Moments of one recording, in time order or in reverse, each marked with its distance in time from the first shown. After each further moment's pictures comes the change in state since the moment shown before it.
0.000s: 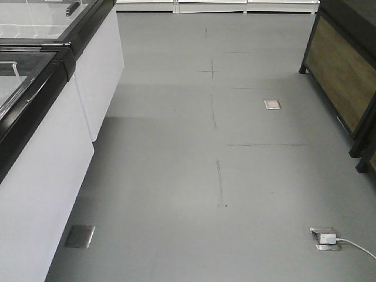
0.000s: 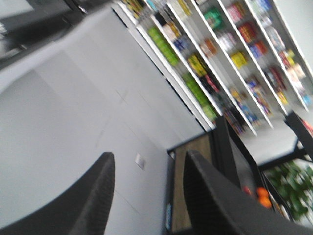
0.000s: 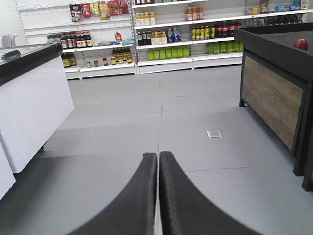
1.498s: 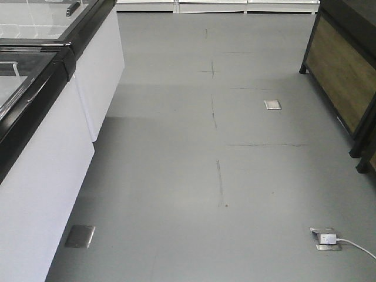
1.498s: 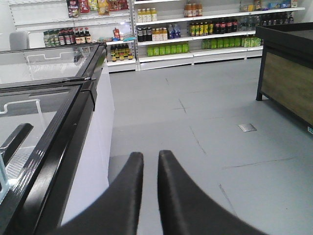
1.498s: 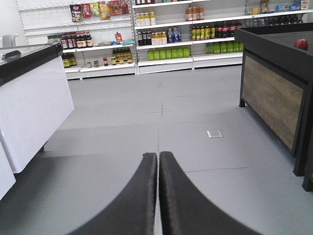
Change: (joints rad) left arm -0.158 -0.491 0.561 0.255 -0.202 0.747; right arm 0.000 0.000 0.000 0.000 0.000 0.000
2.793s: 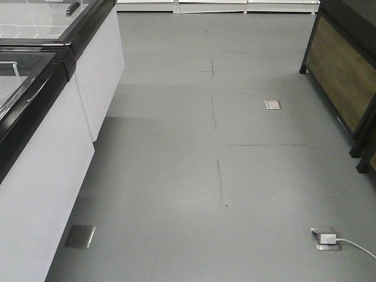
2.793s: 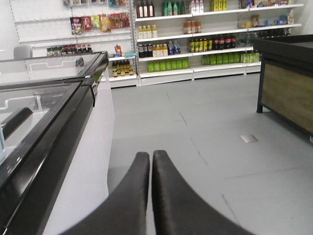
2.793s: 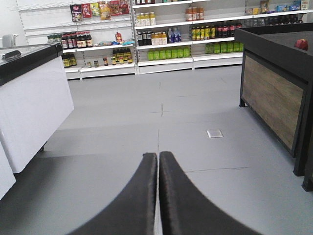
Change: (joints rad) left arm 0.000 -0.396 0.337 0.002 -0.045 0.002; right arm 0.000 0.000 0.000 0.000 0.000 0.000
